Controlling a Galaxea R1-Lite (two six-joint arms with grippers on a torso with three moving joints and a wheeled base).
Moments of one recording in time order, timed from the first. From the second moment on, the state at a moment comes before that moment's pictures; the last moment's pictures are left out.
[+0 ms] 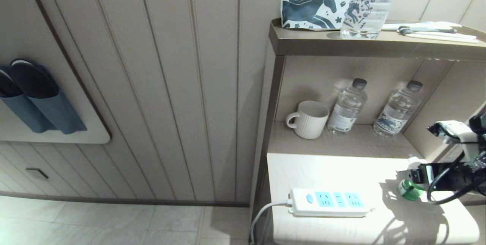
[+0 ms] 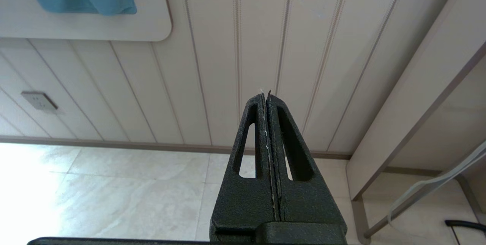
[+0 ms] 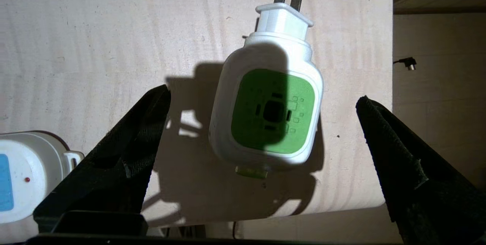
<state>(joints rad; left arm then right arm) 0.00 0.00 -0.03 0.07 0.00 0.01 -0.23 1.47 -0.69 -0.07 -0.03 -0.13</state>
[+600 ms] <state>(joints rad) 0.00 0.00 -0.03 0.07 0.00 0.01 -0.22 1.47 -0.20 -0.97 -0.06 -0.07</state>
